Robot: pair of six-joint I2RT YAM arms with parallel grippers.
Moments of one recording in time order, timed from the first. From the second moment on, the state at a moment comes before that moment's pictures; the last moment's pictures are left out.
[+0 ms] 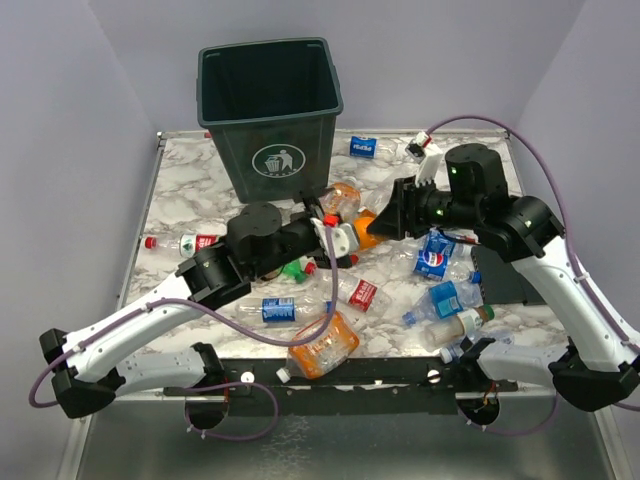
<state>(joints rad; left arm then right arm) -0.99 1.02 1.13 -0.19 -0.01 0.59 0.65 1.17 1.53 -0.87 -0.33 0.40</state>
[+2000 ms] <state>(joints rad) -0.96 1.25 1.30 0.10 -0.43 0.57 0.65 0.73 1.33 -0.58 0.04 0.35</state>
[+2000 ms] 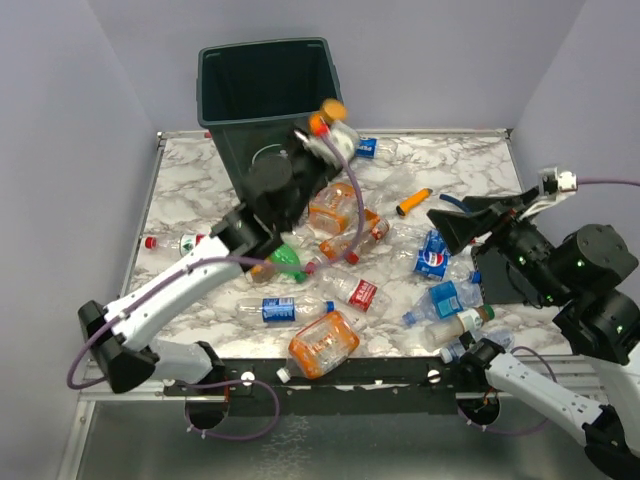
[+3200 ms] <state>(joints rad) -0.39 1.81 1.97 0.06 -0.51 -0.09 0.65 0.56 0.81 -0.44 0.25 0.46</state>
